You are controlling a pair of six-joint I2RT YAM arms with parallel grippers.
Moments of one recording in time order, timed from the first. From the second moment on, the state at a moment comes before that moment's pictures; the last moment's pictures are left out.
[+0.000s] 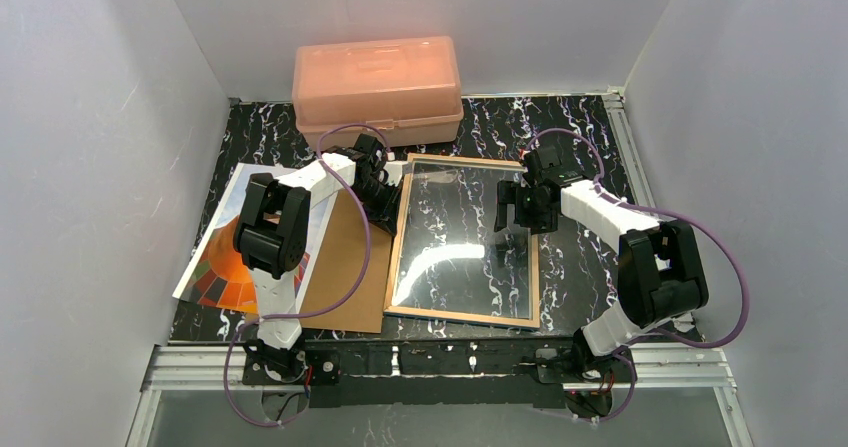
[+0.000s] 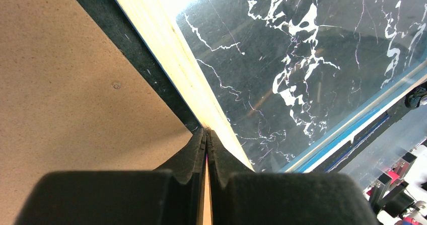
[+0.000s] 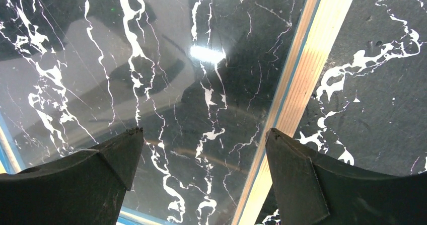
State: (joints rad) left arm -0.39 1.97 1.38 -0.79 0.51 0.06; right arm 0.34 1.56 1.00 -0.58 -0.13 0.33
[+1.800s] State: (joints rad) left arm 0.11 1.71 1.72 -1.32 0.41 0.27; right arm 0.53 1.57 1.07 -0.48 -0.07 0.46
